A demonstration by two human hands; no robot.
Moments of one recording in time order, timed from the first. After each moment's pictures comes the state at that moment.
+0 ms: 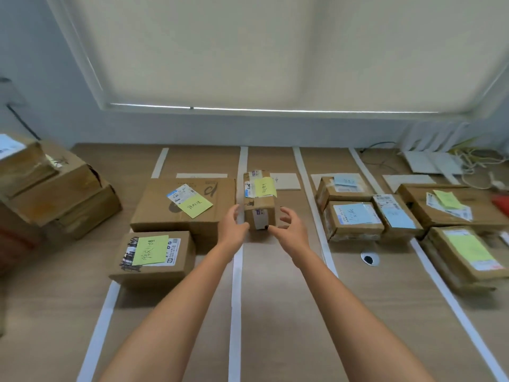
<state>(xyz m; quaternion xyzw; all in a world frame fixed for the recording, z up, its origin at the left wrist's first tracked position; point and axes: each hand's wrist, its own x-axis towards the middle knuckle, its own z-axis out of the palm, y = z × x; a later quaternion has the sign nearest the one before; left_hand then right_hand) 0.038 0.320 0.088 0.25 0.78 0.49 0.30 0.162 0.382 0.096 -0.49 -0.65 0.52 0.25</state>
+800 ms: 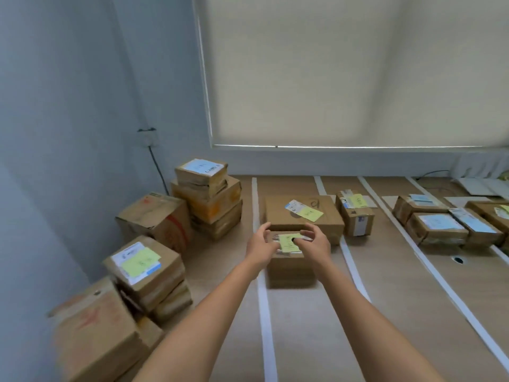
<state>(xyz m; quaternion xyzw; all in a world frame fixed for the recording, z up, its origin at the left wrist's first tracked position) -0.139 -0.006 0.153 0.33 0.73 0.51 0.31 -0.025 0.069 0.151 -0.47 -0.62 0.53 0.34</state>
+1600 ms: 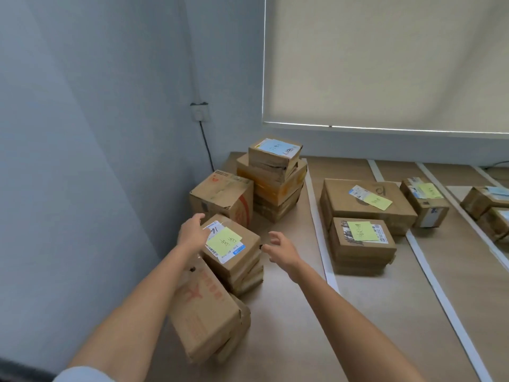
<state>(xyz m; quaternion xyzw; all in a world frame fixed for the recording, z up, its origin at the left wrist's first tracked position) -0.425 -0.220 0.141 0.25 0.90 0.33 0.16 -0.235 -0.096 0.118 -0.41 -0.68 0.60 0.10</state>
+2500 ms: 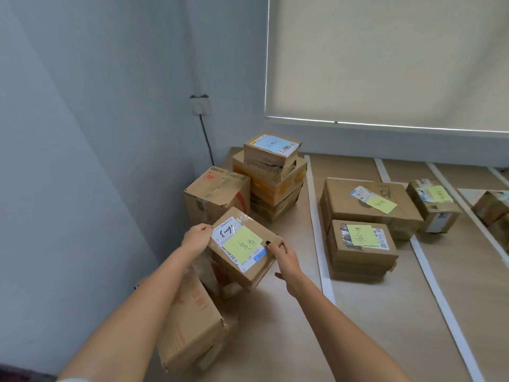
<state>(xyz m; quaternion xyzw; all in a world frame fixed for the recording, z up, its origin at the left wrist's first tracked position) -0.415 -0.187 0.115 0.16 0.87 0.39 0.26 -0.227 -0.072 0.082 -0.45 -0.54 0.70 0.13</state>
